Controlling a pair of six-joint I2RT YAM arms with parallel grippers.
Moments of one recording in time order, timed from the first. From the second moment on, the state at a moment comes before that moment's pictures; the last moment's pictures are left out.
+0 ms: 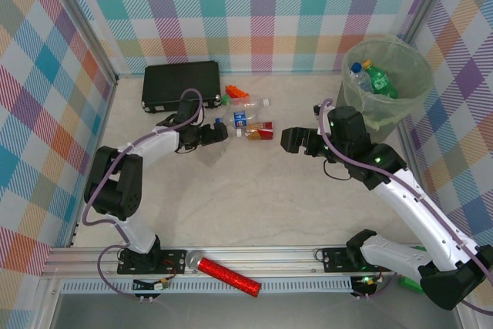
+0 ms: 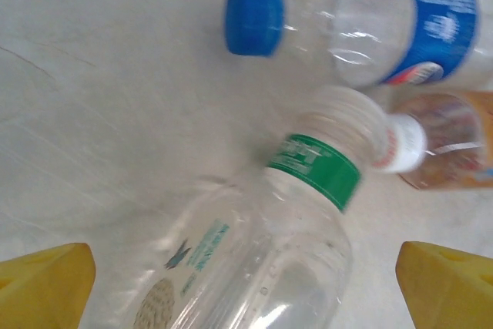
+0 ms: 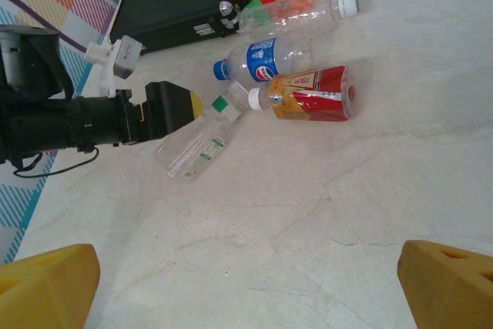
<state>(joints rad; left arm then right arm) -0.32 1.70 1.10 -0.34 0.16 -0.50 0.58 1.01 1.12 -0.71 -0.10 0.53</state>
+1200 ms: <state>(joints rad) -0.53 1.80 1.18 -0.58 -0.08 -0.57 0.58 0.97 1.08 -0.70 -0.08 0.55</state>
